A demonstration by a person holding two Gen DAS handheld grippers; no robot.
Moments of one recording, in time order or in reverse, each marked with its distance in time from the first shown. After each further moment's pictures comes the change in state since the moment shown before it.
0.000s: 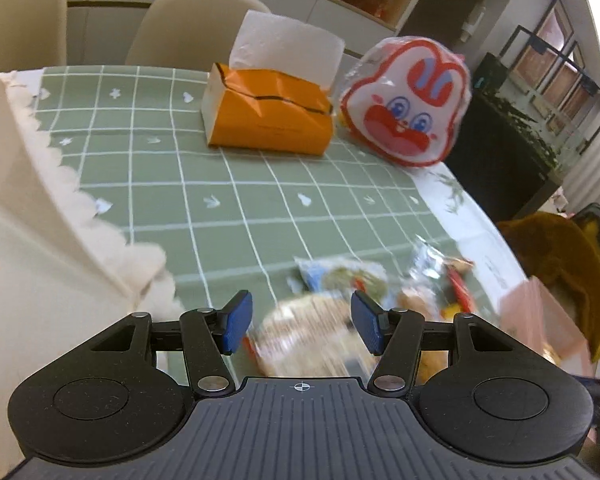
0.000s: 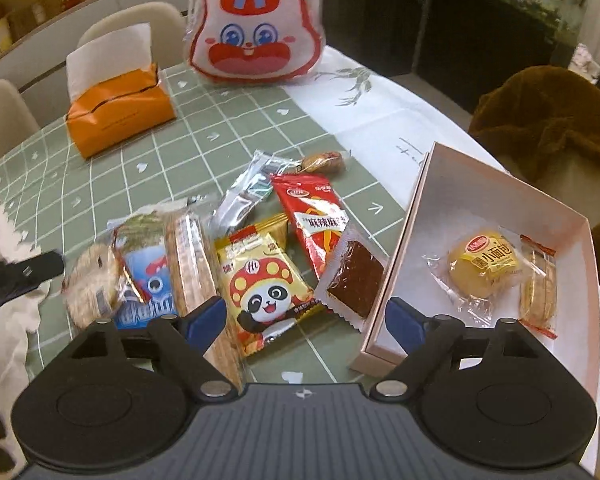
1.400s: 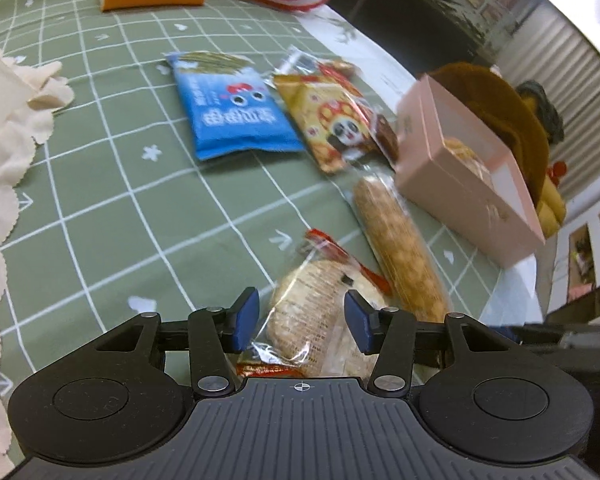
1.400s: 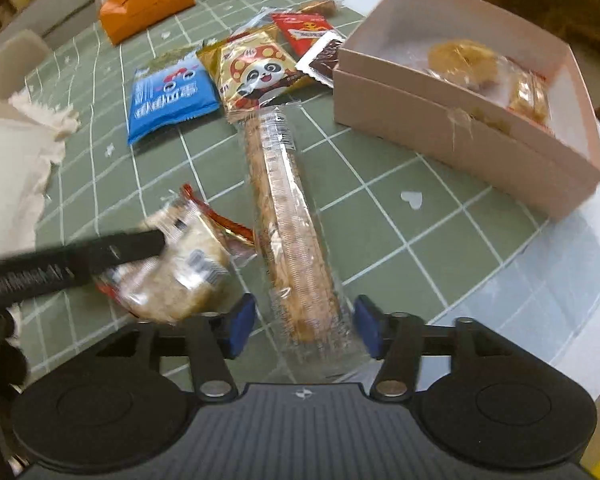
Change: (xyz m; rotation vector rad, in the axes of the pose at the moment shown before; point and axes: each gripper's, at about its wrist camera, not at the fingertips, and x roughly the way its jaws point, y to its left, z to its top) left arm -0.058 -0.063 -0.142 0.187 0.294 -0.172; right arm -0.036 -0.046 -0.141 0.051 0.214 0.132
